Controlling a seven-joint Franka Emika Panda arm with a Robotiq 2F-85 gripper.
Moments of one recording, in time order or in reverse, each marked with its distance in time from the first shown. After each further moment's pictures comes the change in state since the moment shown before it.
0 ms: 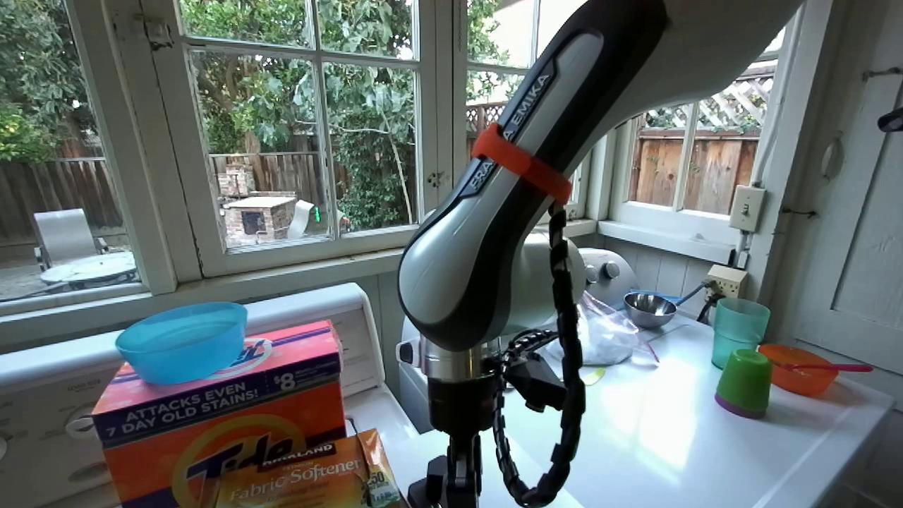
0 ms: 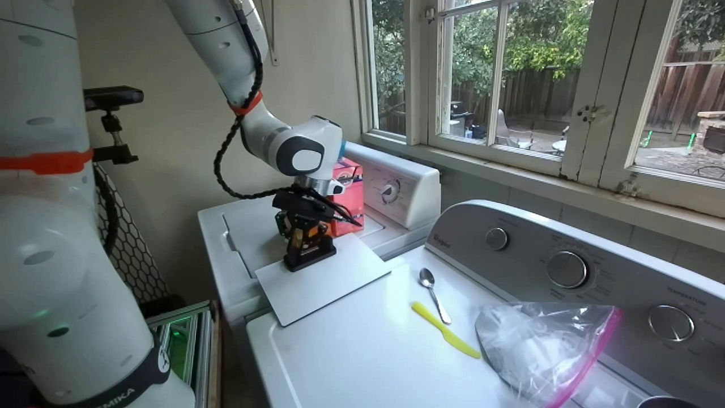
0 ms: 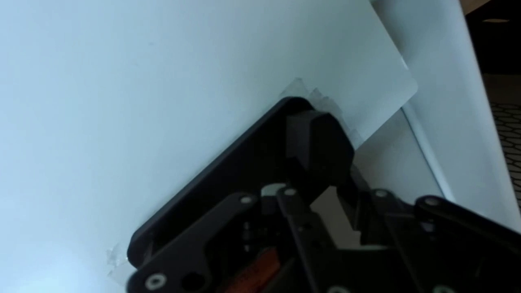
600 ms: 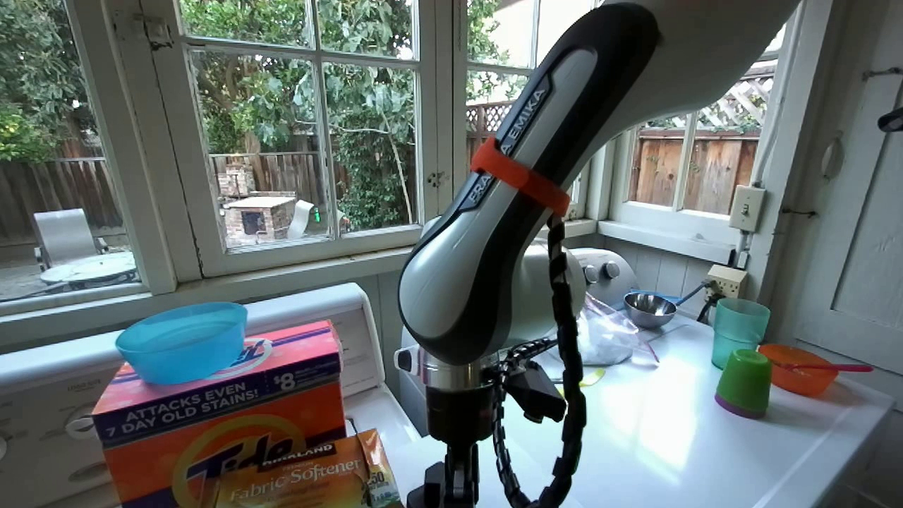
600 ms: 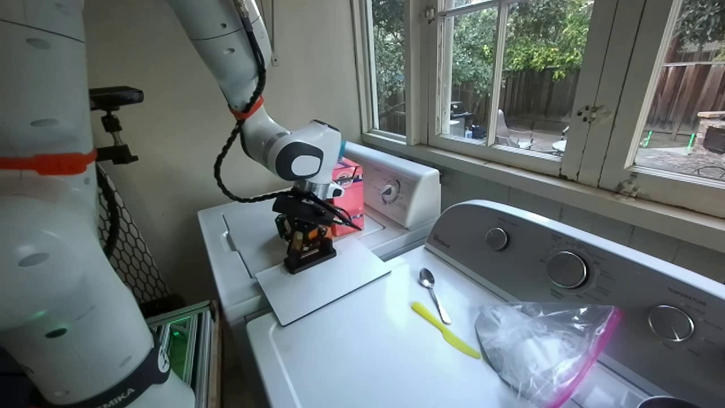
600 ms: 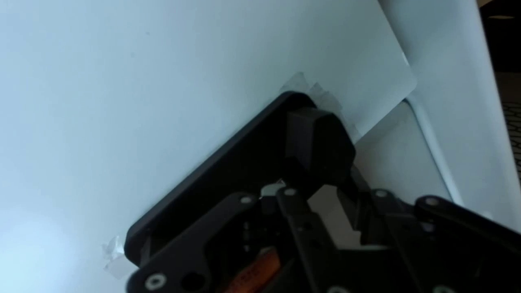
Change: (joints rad) arm -0.021 0.029 0.028 -0.003 -0.004 0.044 -0.009
